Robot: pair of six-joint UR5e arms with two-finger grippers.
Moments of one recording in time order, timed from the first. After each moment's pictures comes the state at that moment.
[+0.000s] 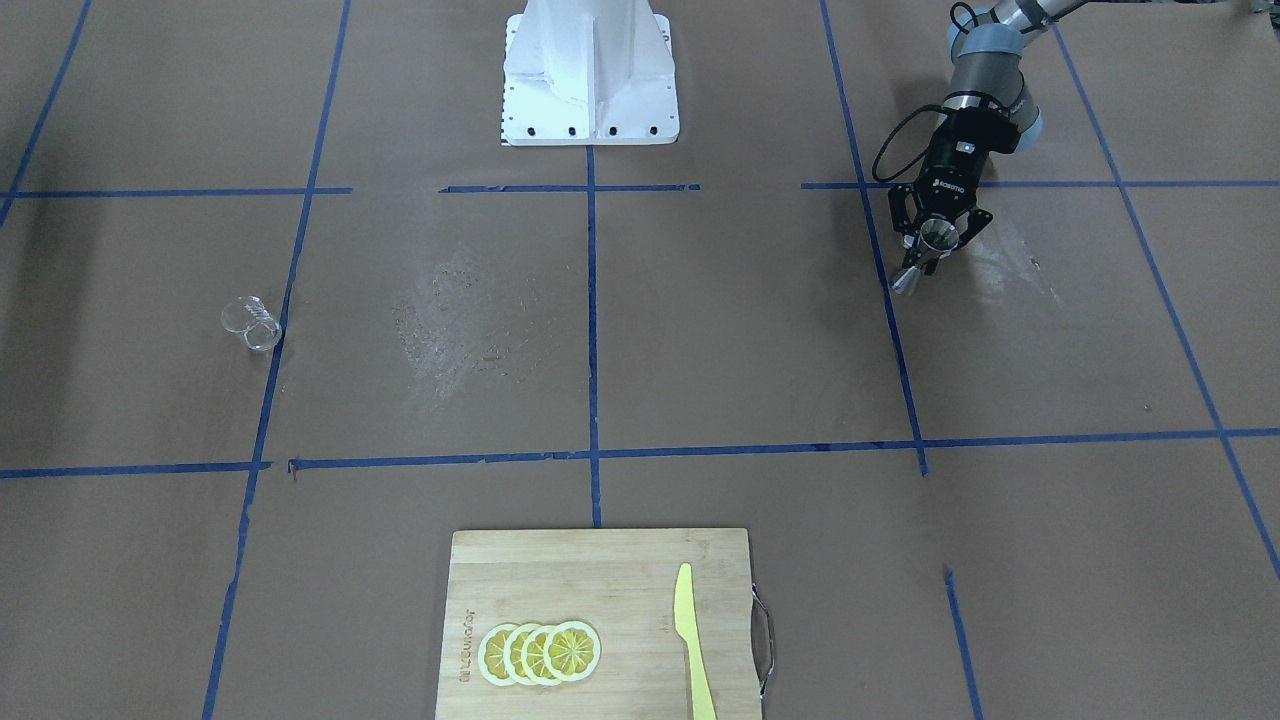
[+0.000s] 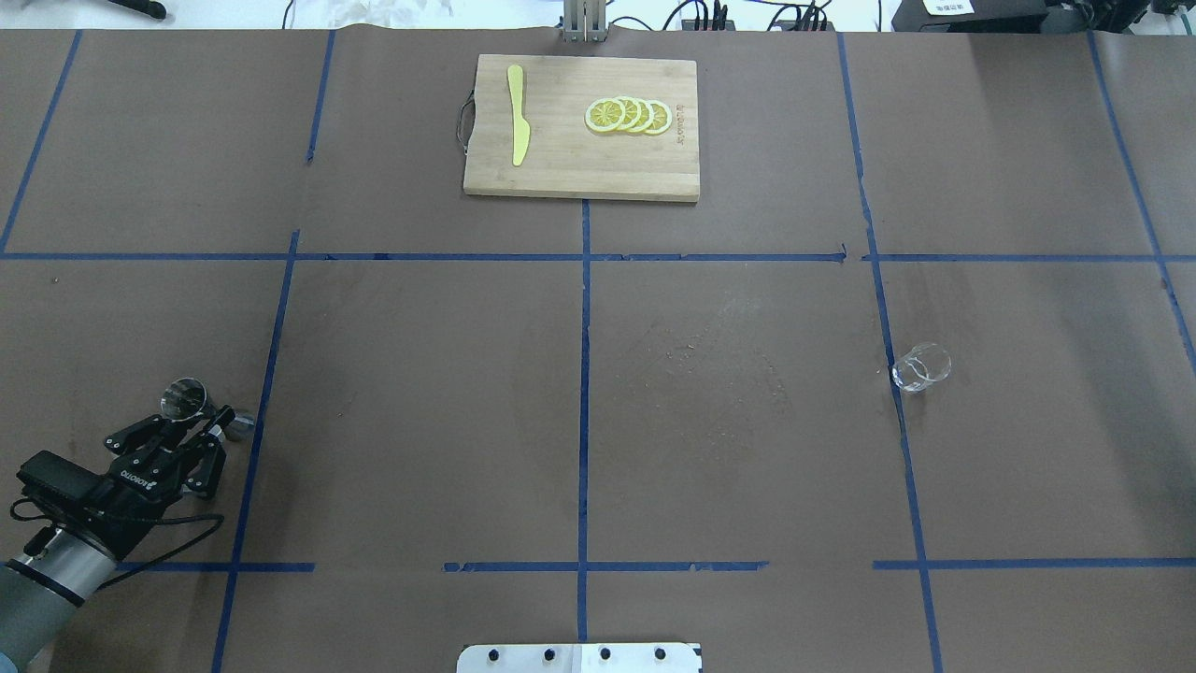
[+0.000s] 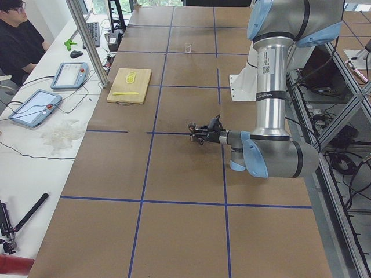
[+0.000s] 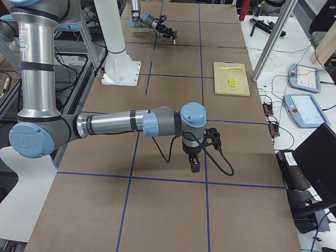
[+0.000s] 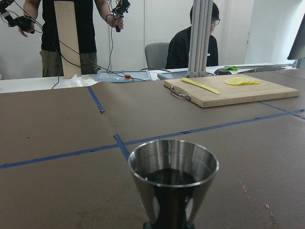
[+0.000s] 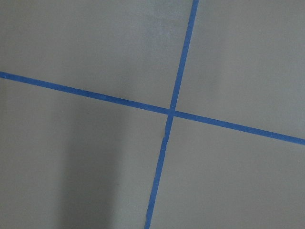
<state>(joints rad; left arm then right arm) -0.06 -1.47 -1.42 -3.43 -0.58 -0.70 1.57 -1.61 1.76 -1.60 2.29 -0.12</state>
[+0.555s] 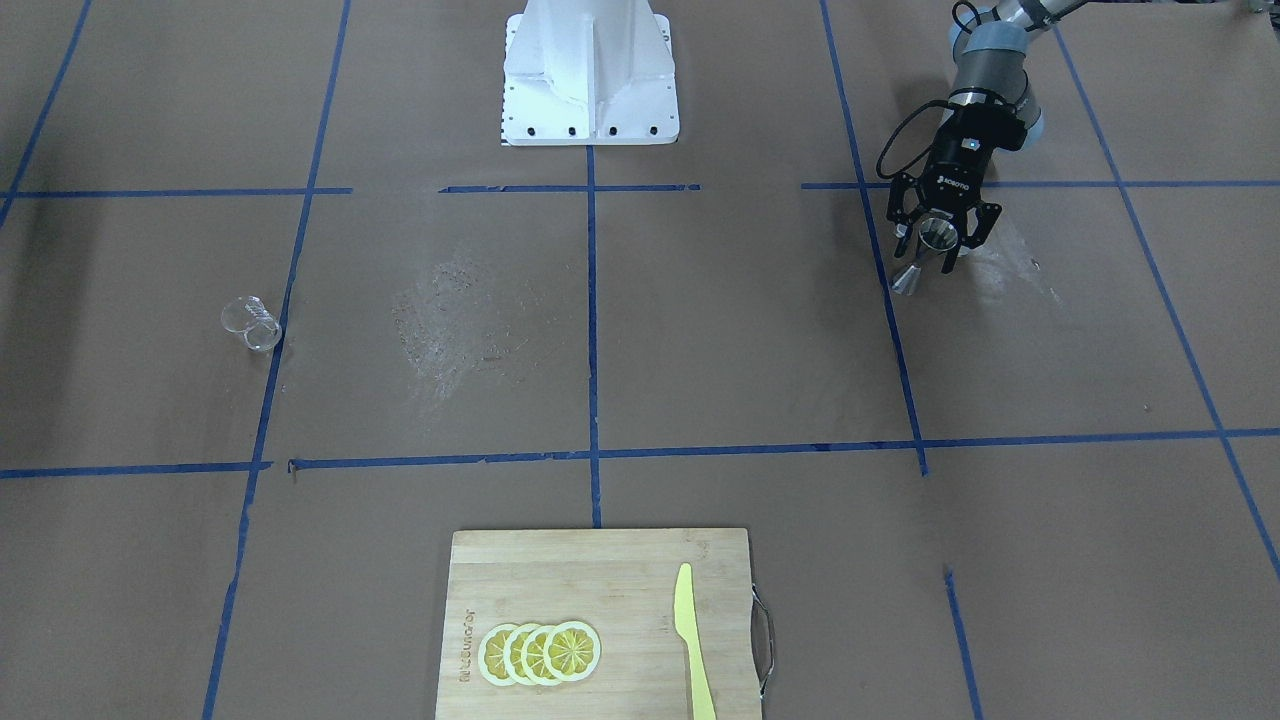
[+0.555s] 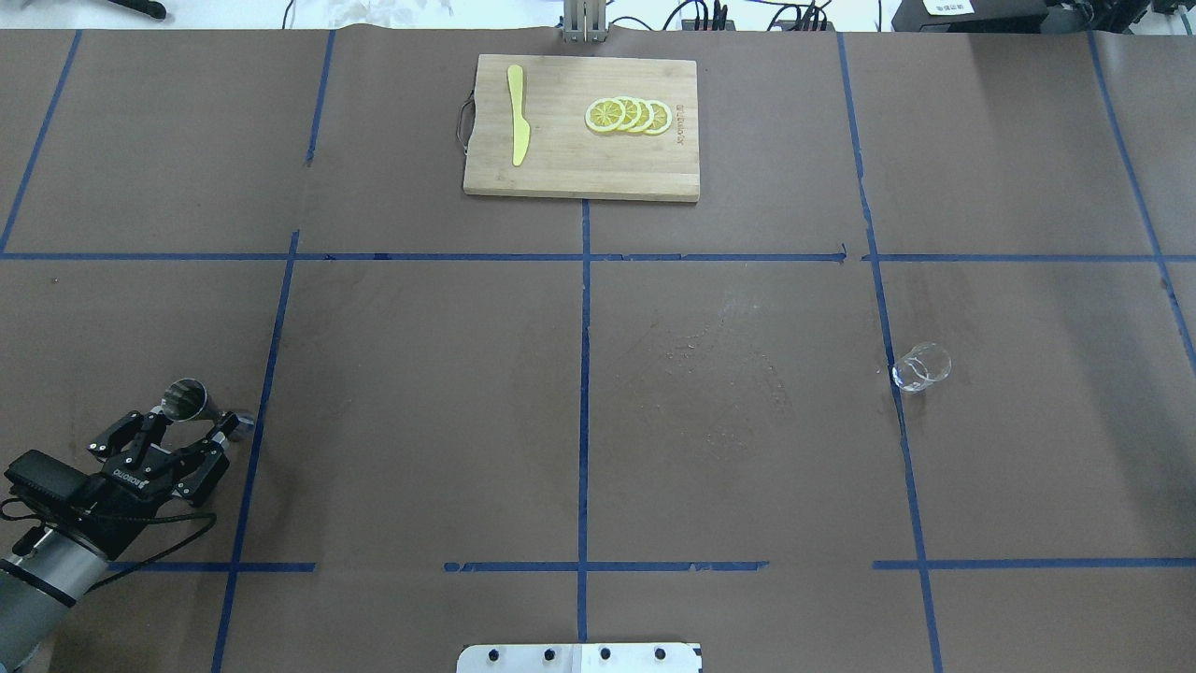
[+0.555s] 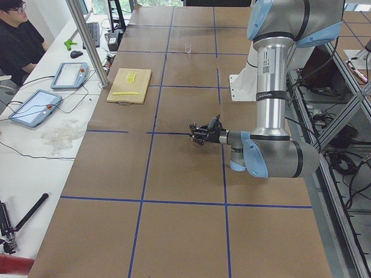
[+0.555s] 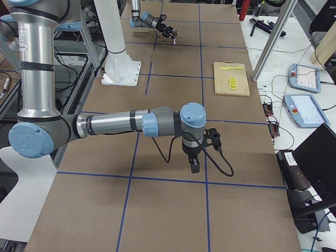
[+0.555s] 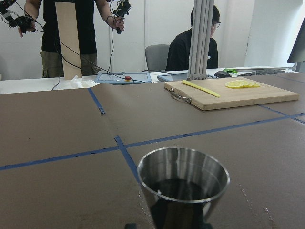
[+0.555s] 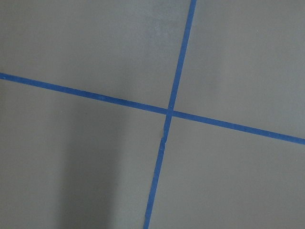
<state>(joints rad) -0.06 -1.46 -1.44 -3.48 -0.57 -0.70 1.57 -1.61 1.76 -1.60 2.29 -0.12</state>
